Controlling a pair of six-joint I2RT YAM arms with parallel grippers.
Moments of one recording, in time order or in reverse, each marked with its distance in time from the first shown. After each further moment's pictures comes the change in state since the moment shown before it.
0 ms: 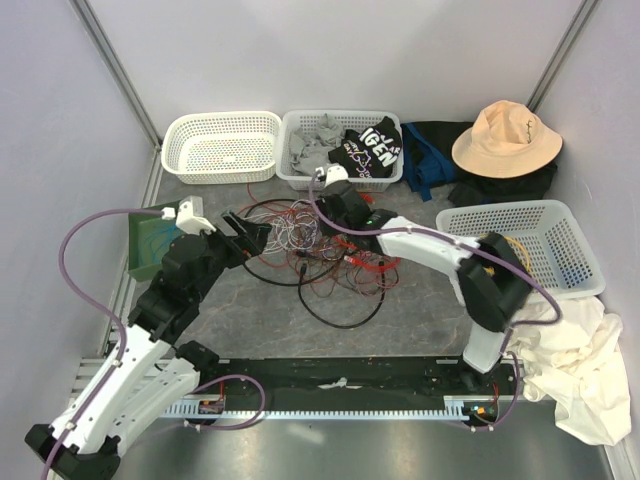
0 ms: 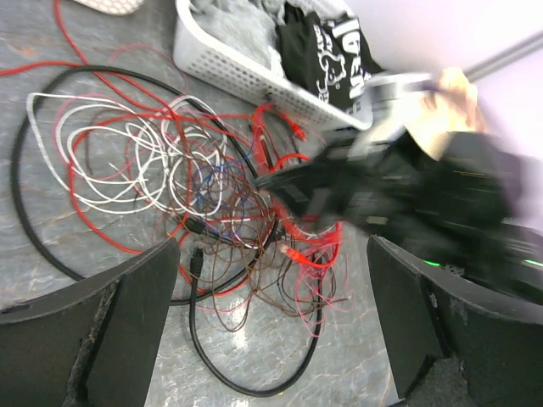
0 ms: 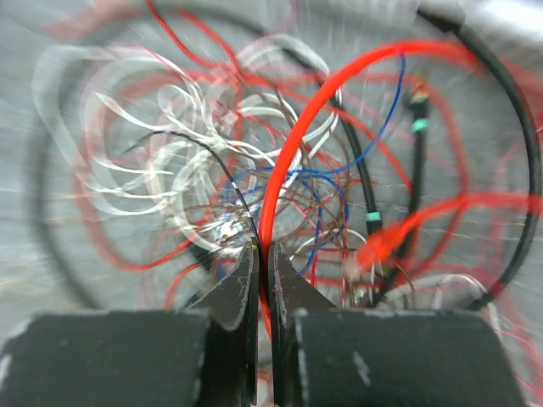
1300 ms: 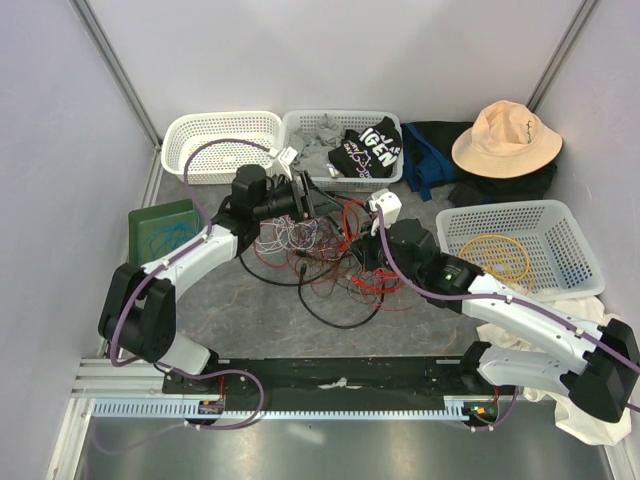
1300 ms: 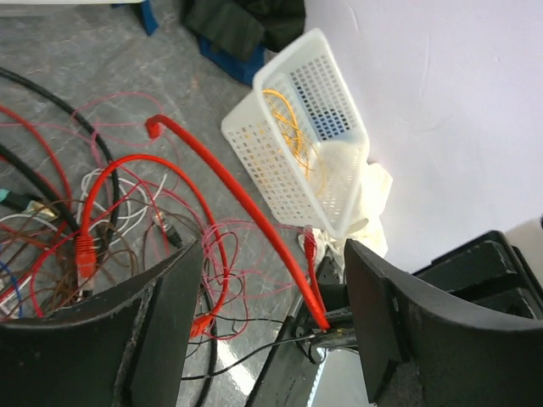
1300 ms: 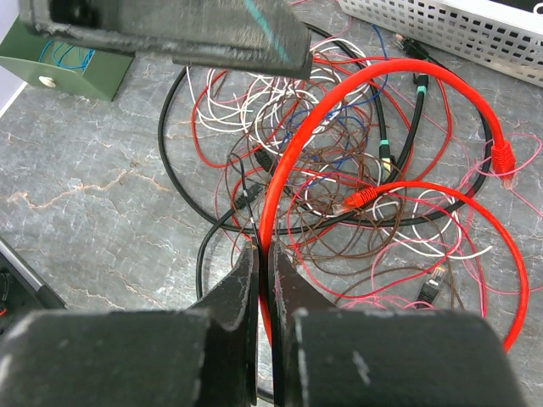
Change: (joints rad) left arm 0.066 0.879 0.250 0.653 0.894 -0.029; right arm 0.083 -0.780 -0.475 -0.011 -0.061 -0.018
